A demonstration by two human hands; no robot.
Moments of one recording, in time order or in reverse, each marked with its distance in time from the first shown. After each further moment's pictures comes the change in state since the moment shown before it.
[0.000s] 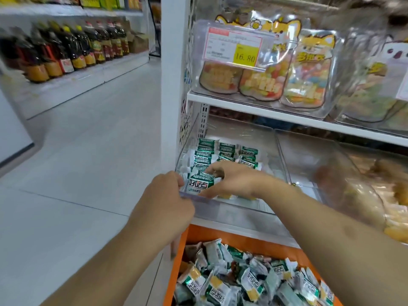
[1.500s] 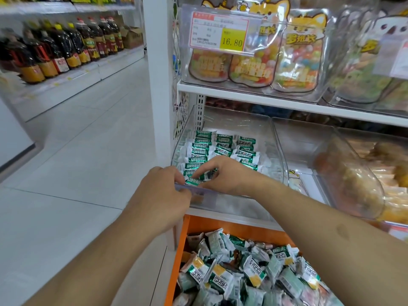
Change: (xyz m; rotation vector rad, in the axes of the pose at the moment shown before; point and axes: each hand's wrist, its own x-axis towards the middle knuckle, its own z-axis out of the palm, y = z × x) left_hand 0.000 0.000 -0.001 0.063 -0.029 0.027; right_hand 0.002 0.010 0.025 0.141 0.121 -0.228
